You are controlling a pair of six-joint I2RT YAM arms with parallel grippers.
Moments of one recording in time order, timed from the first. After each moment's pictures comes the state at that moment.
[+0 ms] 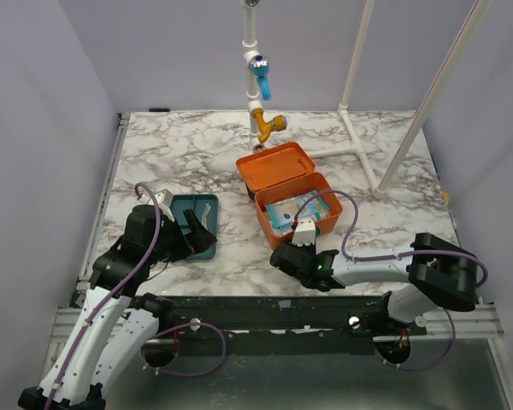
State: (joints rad) left arm -0.35 0.58 0.75 -0.86 0.19 -0.68; right arm 1.19 1.50 0.64 -0.19 0.69 0.89
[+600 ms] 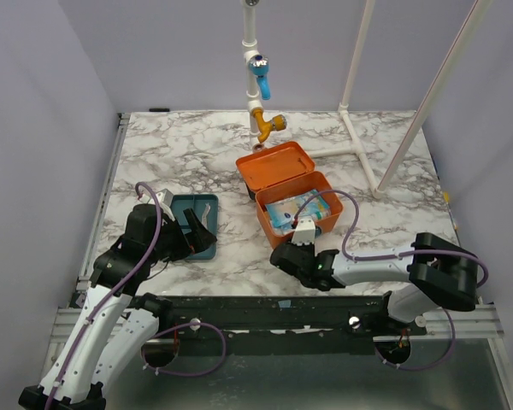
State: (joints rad) left arm -0.35 0.60 0.75 -0.86 0.19 -0.68; right arm 1.19 1.51 0.64 -0.16 0.72 0.89
